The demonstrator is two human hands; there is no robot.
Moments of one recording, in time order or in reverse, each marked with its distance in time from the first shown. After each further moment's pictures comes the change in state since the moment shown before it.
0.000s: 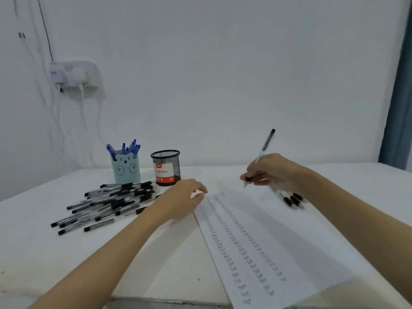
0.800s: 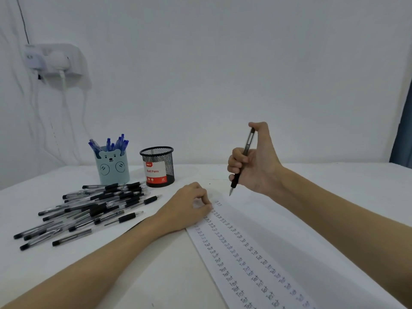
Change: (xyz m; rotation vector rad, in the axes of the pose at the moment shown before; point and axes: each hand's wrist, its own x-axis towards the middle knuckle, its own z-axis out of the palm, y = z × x) left_hand 0.030 -0.012 0.037 -0.202 0.075 0.079; right_hand 0.033 -0.013 0.038 0.655 -0.041 0.070
